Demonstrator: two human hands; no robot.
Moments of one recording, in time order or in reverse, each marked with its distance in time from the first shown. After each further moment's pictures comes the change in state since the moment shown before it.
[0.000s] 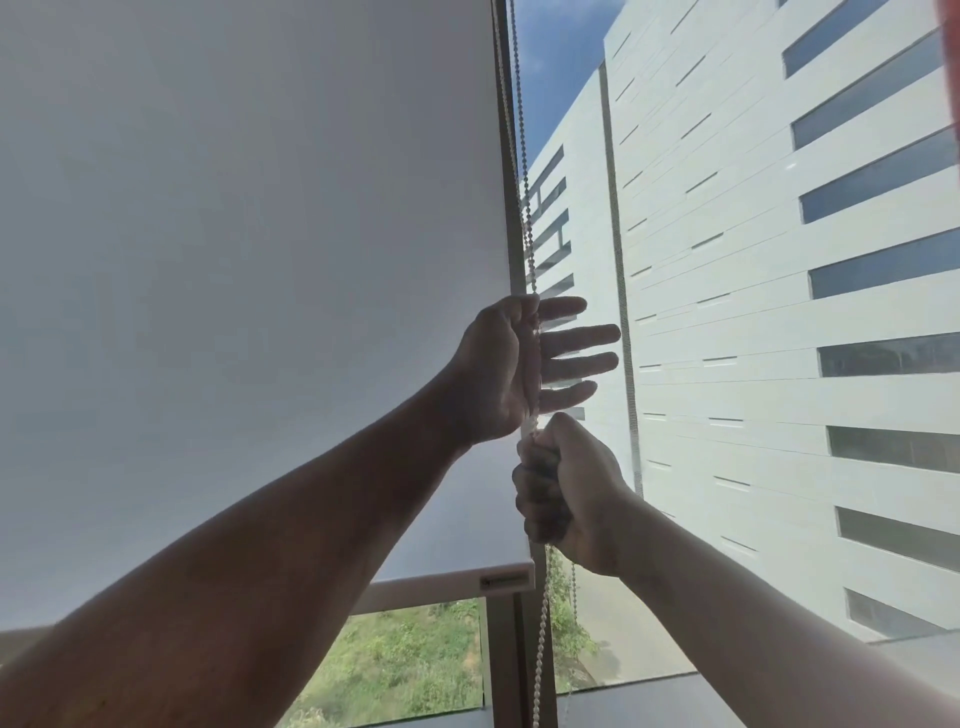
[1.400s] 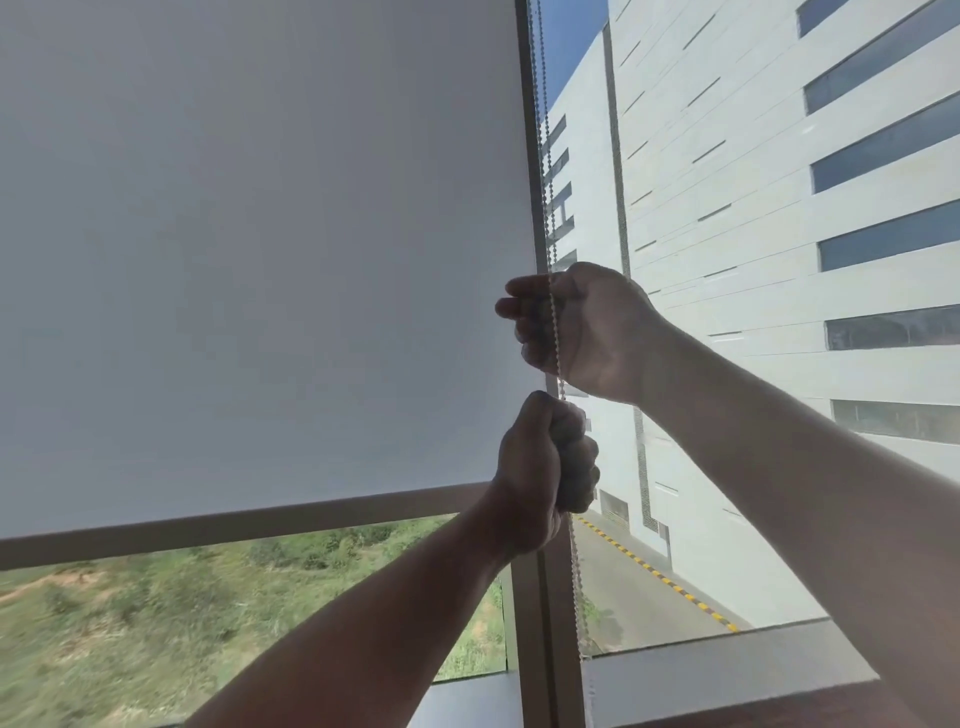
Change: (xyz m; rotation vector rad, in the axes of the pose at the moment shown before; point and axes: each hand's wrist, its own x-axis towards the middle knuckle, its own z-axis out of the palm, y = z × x) left_hand -0.039 -0.103 -0.015 -0.084 0.042 0.051; right_hand 0.031 -0.095 0.028 0.146 -0.189 -0.154
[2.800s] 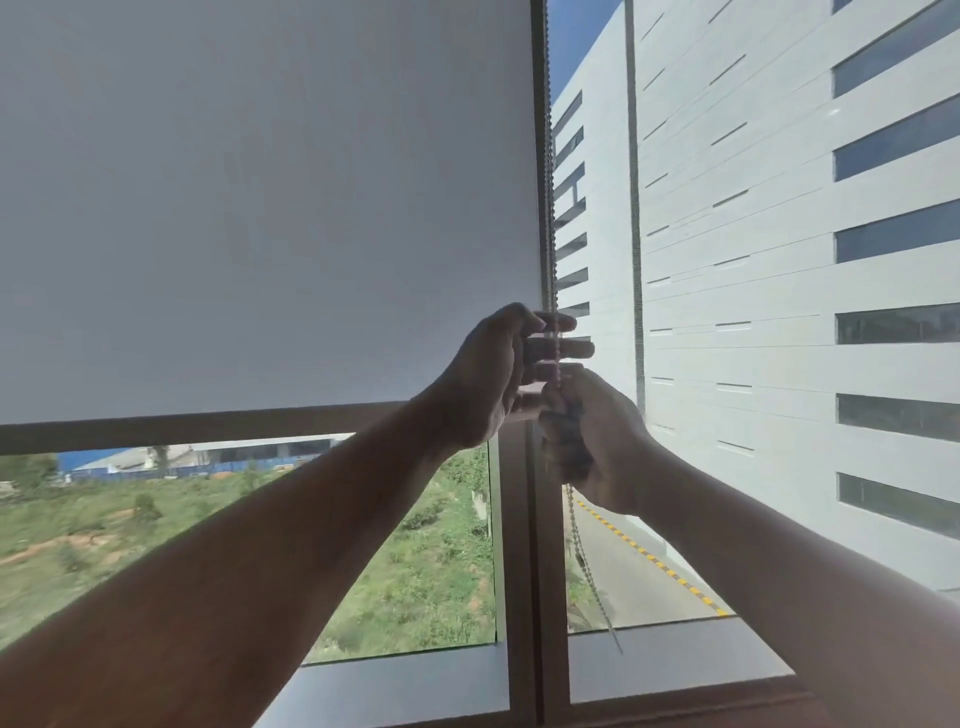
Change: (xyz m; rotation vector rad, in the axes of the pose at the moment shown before) left_hand 0.022 0.061 -0.018 0.294 0.081 -0.035; right_hand -0.028 0.101 -0.050 -0.158 0.156 0.100
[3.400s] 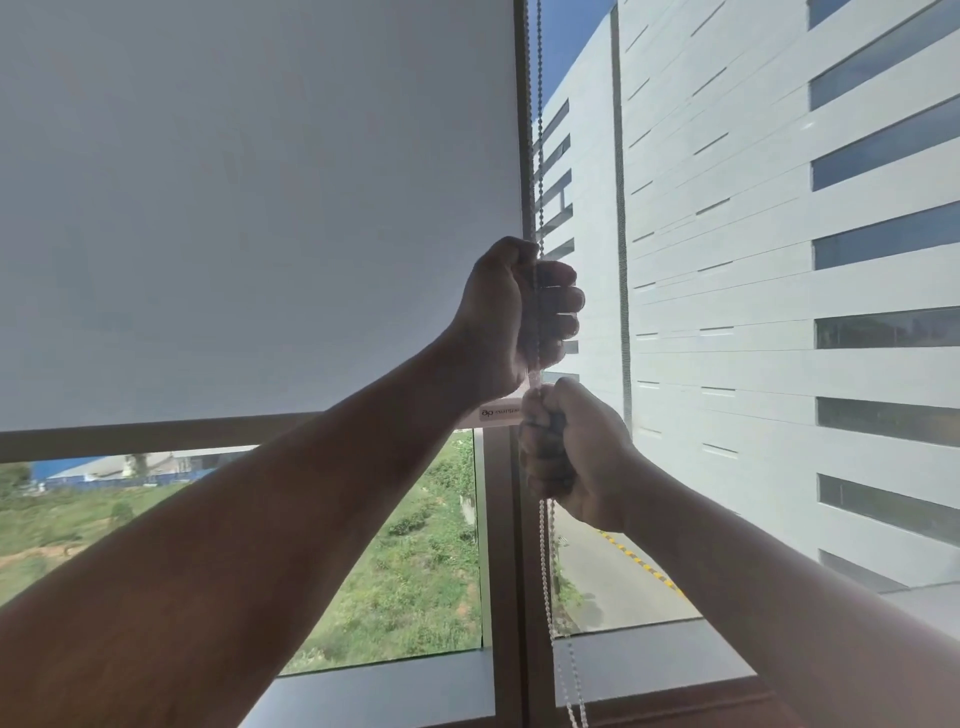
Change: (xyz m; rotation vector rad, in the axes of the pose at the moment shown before) left_hand 0.003 0.052 0.035 -0.211 0.039 0.032; right_hand -0.021 -0.003 0.008 0.012 -0.116 -0.044
